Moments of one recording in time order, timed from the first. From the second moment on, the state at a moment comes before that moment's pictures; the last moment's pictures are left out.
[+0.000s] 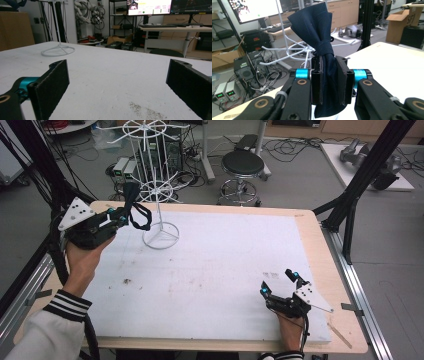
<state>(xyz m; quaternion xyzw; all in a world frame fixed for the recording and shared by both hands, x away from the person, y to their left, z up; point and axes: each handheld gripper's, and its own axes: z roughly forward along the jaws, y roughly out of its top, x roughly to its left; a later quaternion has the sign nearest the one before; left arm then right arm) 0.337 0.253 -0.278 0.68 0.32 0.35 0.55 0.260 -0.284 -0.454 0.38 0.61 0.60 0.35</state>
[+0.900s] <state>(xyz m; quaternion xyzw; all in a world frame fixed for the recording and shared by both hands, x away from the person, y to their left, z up) 0.324 0.224 -0.260 0.69 0.28 0.34 0.58 0.260 -0.284 -0.454 0.38 0.61 0.60 0.35</state>
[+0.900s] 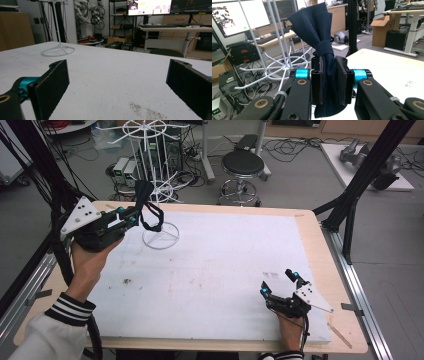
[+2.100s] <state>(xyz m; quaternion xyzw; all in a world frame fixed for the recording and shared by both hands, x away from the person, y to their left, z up) 0.359 0.209 -0.271 0.69 0.31 0.33 0.56 0.260 -0.285 -0.454 0.39 0.61 0.60 0.34</state>
